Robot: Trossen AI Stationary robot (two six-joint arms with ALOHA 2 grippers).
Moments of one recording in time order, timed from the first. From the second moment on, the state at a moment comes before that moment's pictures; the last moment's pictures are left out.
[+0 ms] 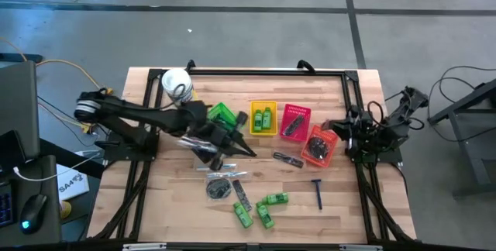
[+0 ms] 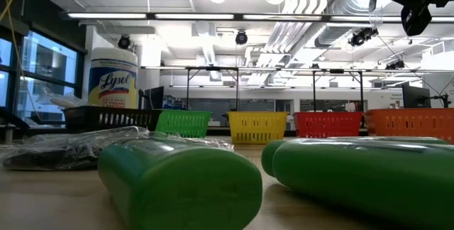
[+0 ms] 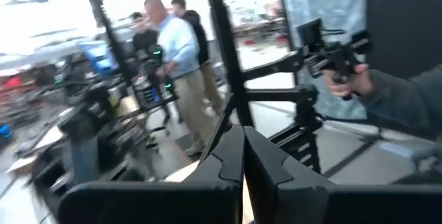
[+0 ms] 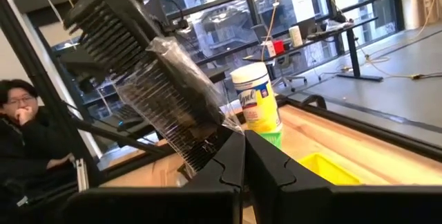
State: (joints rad) left arm -0.10 1.40 1.05 0.50 0.41 0.24; right arm 0.74 0.13 0.24 0.05 1.01 0.21
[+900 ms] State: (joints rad) left arm -0.01 1.89 1.71 0.13 0.81 0.37; right arm 0.74 0.31 0.24 0.10 0.95 0.27
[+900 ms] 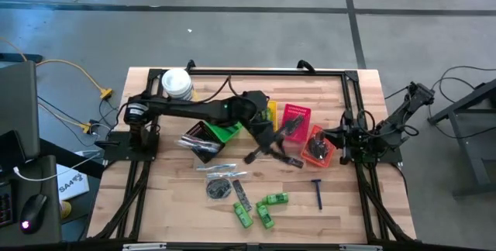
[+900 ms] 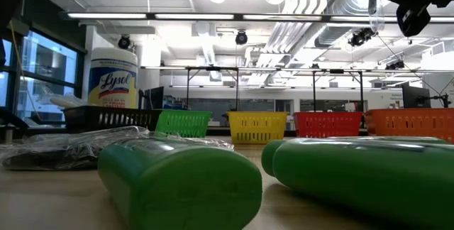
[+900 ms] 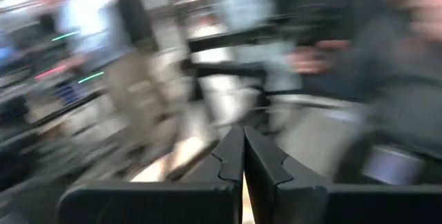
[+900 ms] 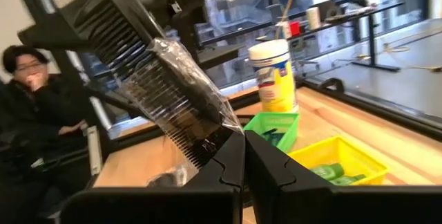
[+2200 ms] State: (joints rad) left arm 0.06 1.98 1.71 0.37 0.41 0.18; right arm 0.34 0.49 0.24 0.25 0.52 0.34
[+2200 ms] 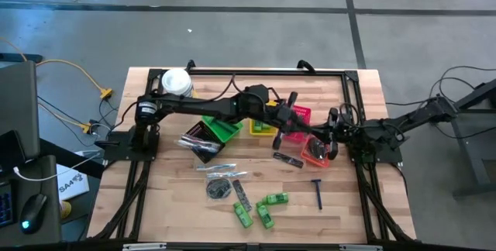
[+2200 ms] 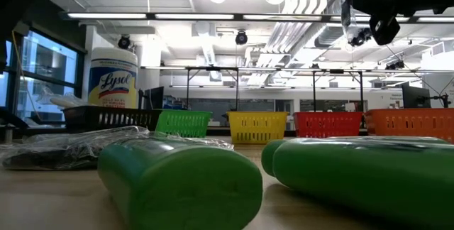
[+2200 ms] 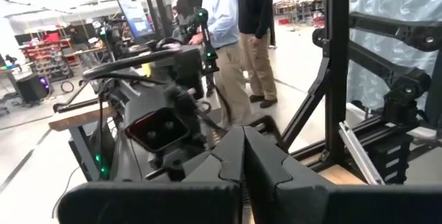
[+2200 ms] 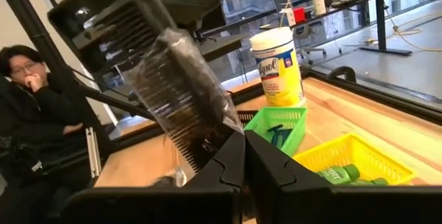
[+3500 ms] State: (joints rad) left arm 0.07 1.92 1.71 0.36 0.51 0.11; right arm 0.34 0.51 0.24 0.33 0.50 0.26
